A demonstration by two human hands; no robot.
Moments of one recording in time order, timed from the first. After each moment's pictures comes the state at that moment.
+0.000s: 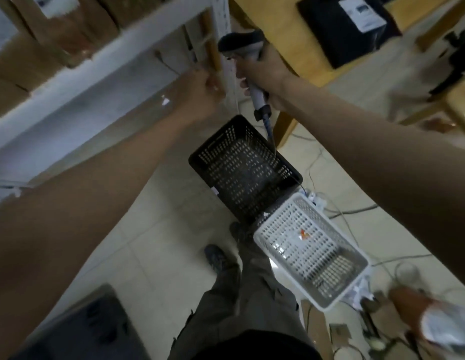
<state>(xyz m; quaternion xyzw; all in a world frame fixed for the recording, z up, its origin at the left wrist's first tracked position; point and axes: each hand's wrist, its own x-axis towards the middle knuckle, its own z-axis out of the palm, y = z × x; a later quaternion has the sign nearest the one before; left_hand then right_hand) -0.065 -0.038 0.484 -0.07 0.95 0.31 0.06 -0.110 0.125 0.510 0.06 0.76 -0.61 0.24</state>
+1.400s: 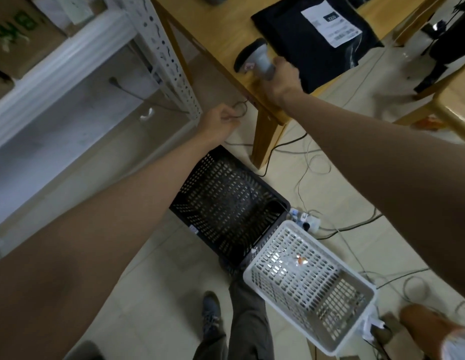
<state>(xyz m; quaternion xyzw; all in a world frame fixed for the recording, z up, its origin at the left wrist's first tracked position) -0.202 0.069 0.330 -0.08 0.87 0.46 0.19 -0.264 0.238 0.380 0.12 0.90 -0.38 0.16</state>
